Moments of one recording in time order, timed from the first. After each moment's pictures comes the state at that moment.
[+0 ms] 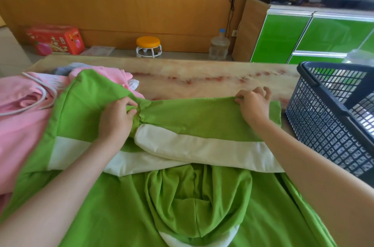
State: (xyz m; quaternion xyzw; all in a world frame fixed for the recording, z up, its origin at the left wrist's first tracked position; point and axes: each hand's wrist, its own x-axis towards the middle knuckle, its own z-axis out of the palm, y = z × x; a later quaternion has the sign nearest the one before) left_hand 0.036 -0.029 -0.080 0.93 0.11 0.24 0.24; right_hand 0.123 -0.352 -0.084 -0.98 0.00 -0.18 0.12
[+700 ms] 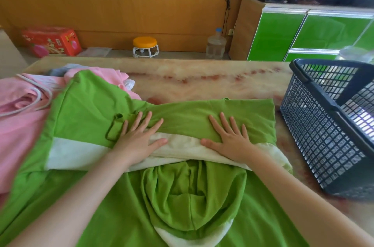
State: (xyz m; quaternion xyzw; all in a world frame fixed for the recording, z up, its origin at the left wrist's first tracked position) left_hand 0.016 -0.058 -0.117 0.99 -0.05 -0.12 0.05; right_hand 0.039 -0.330 -0.123 -0.98 -0.11 0.14 0.08
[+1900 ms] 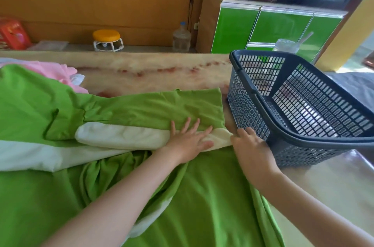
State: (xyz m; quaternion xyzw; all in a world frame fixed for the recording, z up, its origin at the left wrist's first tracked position) left_hand 0.000 -0.284 -0.109 0.95 -0.26 -0.17 0.09; right_hand -0.075 -0.443 -0.065 -0.99 -0.03 -0.01 -0.13
